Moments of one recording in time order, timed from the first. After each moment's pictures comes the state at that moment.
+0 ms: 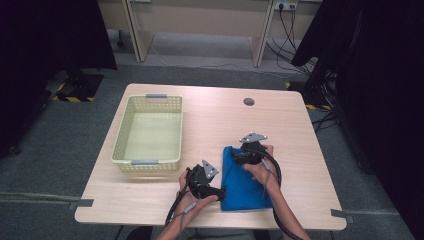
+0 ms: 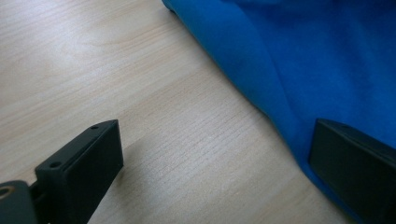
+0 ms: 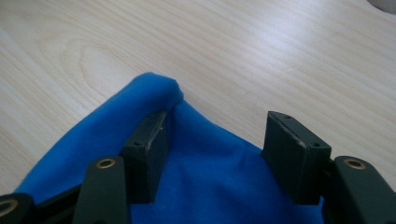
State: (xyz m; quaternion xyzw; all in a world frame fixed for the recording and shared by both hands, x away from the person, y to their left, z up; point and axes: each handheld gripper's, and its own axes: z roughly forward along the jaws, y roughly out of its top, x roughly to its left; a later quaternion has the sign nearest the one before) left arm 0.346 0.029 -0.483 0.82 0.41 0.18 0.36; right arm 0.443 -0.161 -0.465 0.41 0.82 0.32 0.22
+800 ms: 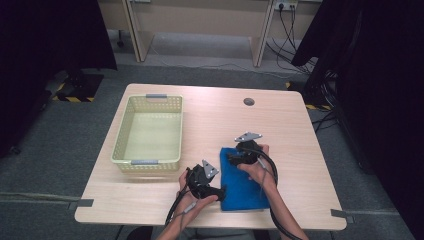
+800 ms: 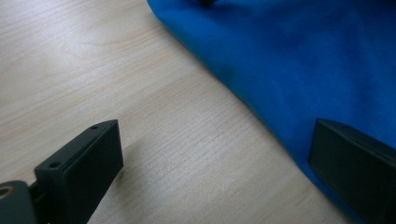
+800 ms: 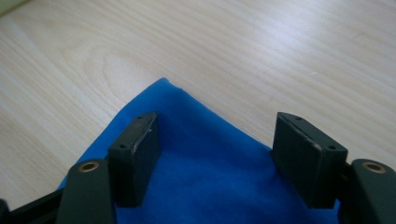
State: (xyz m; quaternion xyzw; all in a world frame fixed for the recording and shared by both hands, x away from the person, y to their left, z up) left arm 0.346 0.029 -0.483 0.82 0.41 0.18 0.36; right arm 0.443 -0.147 -0.462 0.41 0.83 0.32 0.20
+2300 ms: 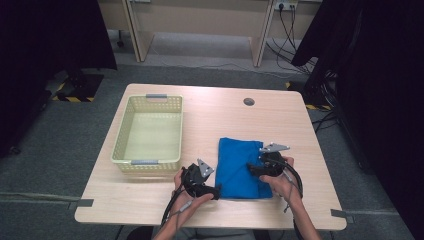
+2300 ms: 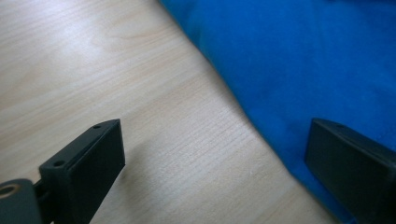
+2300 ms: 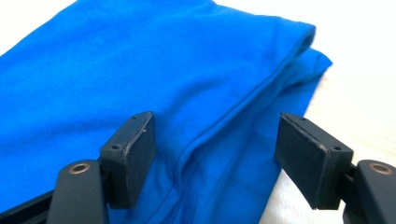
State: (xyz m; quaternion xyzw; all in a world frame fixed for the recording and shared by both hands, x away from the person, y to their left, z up) left arm 0.346 0.043 -0.479 0.81 0.42 0.19 0.35; right arm 0.410 -0.215 -0.466 0.45 0.81 0.31 0.19
